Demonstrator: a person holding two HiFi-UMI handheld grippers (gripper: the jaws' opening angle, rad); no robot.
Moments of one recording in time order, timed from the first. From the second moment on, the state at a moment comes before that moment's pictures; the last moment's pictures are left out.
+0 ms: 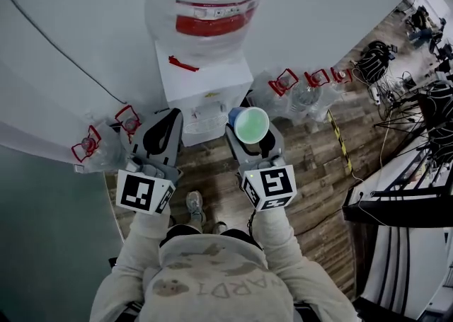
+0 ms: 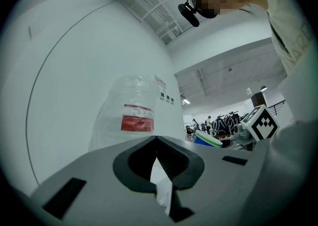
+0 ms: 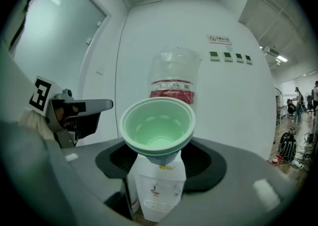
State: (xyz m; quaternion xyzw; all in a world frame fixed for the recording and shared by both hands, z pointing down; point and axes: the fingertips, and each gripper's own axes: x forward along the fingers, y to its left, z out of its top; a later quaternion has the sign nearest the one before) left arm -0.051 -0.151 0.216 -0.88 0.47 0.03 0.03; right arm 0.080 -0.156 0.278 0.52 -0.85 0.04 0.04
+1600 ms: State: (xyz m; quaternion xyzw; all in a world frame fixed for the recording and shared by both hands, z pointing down) left arm -0.086 -0.191 0.373 -0.89 0.44 -0.02 -0.06; right arm 0.033 -0.217 0.505 0.52 -0.83 0.16 0.12
